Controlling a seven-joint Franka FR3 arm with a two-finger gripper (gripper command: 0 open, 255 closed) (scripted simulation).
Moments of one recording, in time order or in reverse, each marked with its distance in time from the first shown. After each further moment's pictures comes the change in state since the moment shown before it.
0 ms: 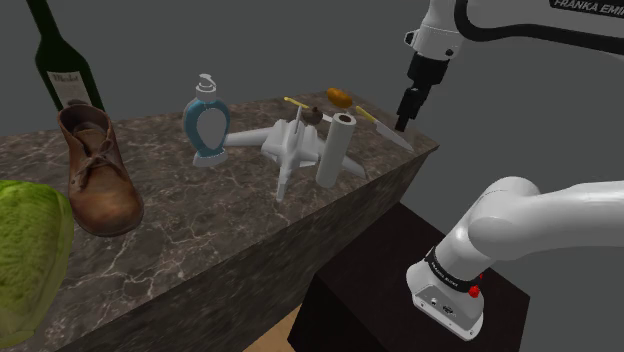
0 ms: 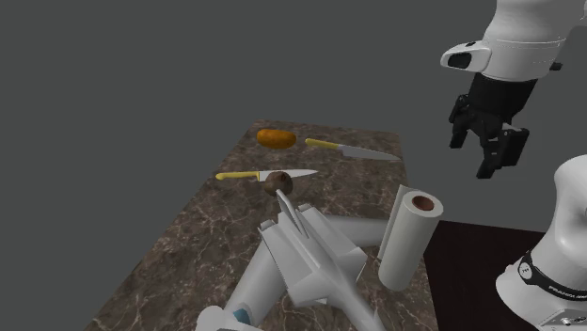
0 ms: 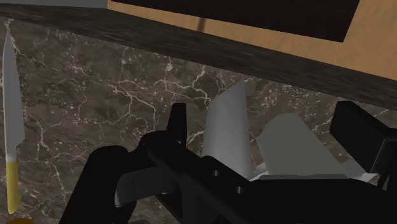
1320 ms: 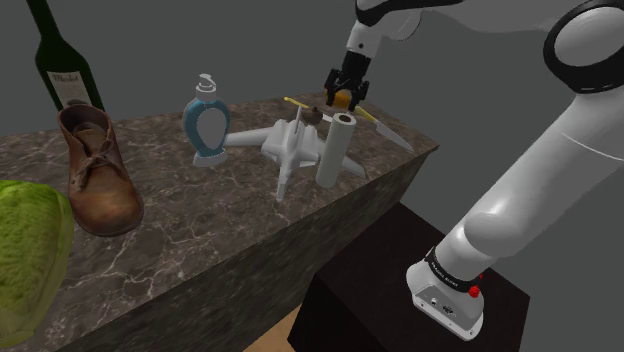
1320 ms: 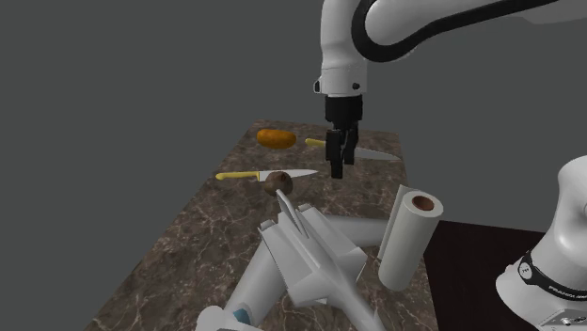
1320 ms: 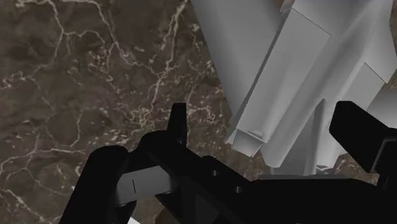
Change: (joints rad) arm -0.087 0.779 -0.120 0.501 0.294 0.175 0.202
